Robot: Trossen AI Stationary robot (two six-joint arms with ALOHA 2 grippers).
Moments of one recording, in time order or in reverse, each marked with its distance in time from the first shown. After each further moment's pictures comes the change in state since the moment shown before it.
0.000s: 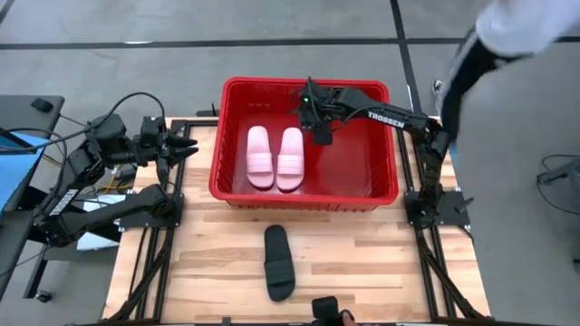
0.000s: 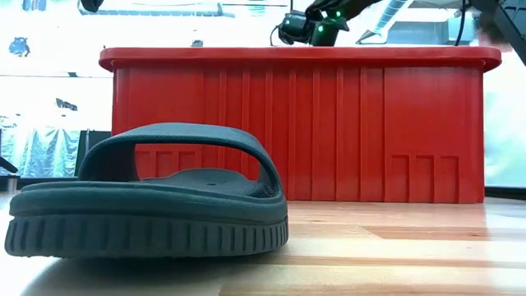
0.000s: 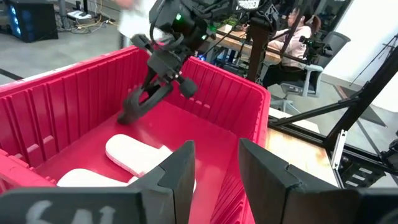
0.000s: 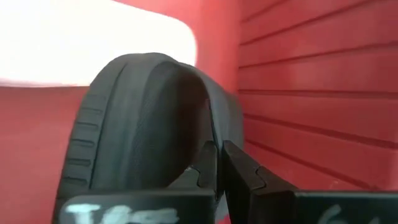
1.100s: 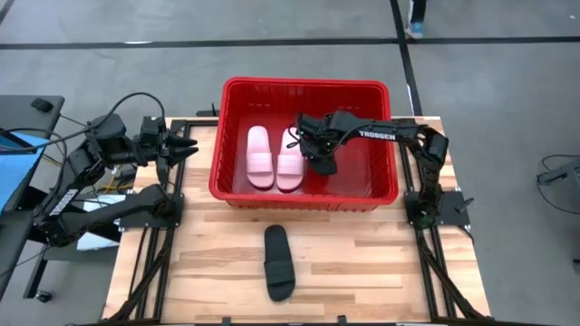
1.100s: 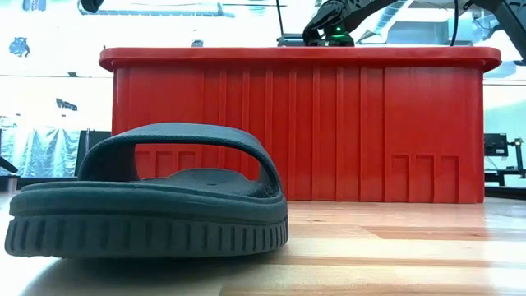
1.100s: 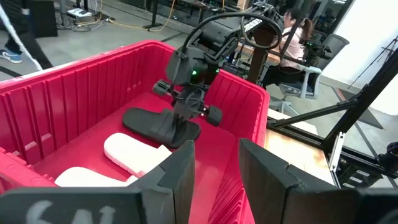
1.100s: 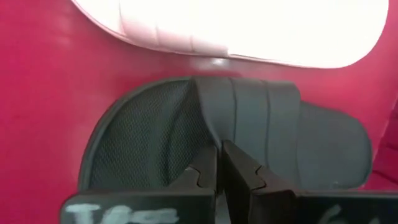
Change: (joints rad) left arm 0.000 0.000 0.000 0.000 0.000 -0.017; right arm 0.115 0.002 -0.232 -0.041 -0.168 0.110
